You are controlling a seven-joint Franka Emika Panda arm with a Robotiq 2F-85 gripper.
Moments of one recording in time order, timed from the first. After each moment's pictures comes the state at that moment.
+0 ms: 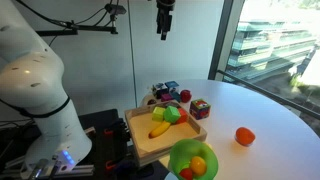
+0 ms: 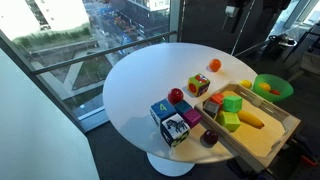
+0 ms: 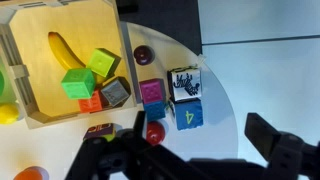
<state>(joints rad) 0.09 -0.29 0.12 -2.05 0.25 1.72 0.33</state>
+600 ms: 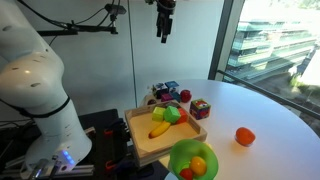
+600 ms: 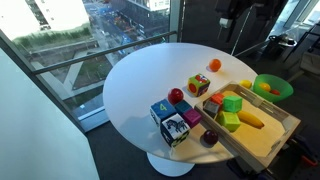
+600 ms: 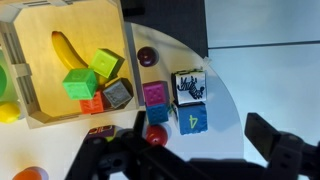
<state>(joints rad) 0.09 -0.25 0.14 -2.05 0.22 1.73 0.33</state>
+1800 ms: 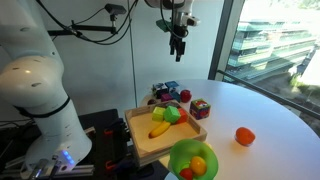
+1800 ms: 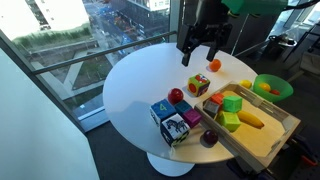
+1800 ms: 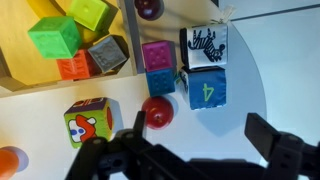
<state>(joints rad) 0.10 -0.01 0.15 -2.04 0.14 2.03 0.33</state>
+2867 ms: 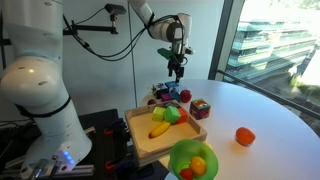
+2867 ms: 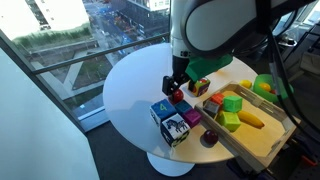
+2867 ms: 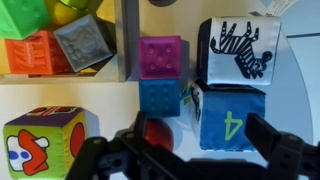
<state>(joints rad) 0.19 0.28 0.15 -2.01 0.01 2.20 0.34</state>
